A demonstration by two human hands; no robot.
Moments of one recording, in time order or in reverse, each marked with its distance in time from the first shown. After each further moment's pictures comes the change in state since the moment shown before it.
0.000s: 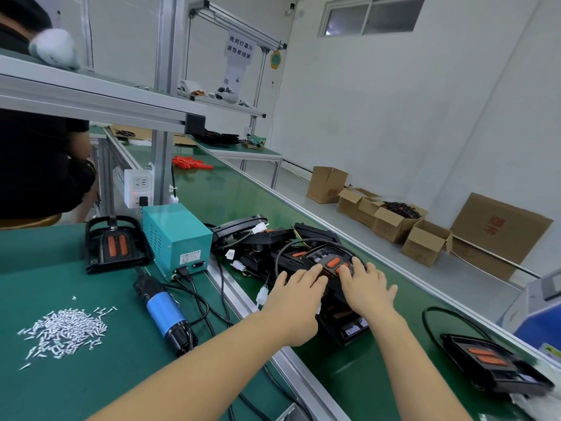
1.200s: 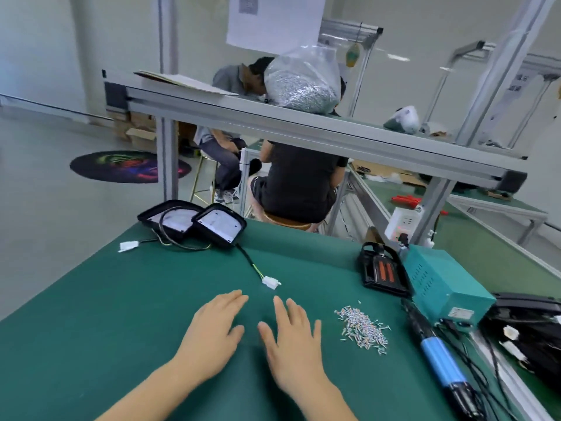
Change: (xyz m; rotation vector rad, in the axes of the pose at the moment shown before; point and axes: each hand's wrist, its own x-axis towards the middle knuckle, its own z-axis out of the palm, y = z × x) left_hand -0.421 -0.217 -0.018 -0.066 0.469 -1.031; right_hand -0.317 -0.326 0.167 0.040 -0.416 -1.123
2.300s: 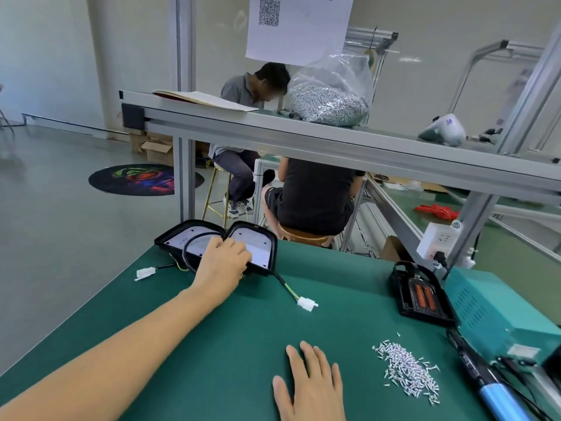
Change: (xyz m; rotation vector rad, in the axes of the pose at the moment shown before) left_hand 0.133 -0.061 -0.068 0.621 0.432 0.326; right_hand 0.015 -0.014 0.038 -0.100 0.282 -0.092
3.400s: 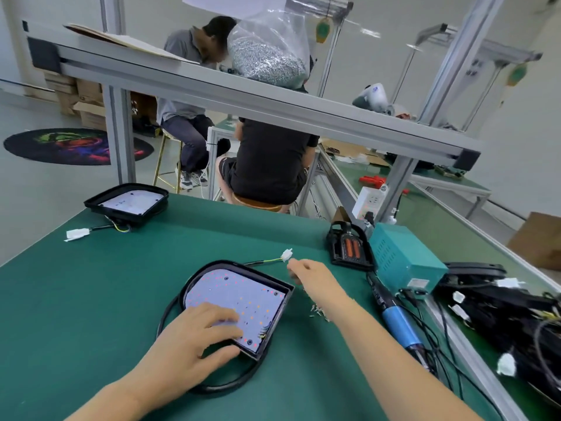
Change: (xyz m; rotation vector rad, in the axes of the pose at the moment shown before) left_hand -0.134 0.121 -0.055 -0.777 -0.060 0.143; right_hand 0.058 0.103 -0.077 0.716 -0.223 0.389
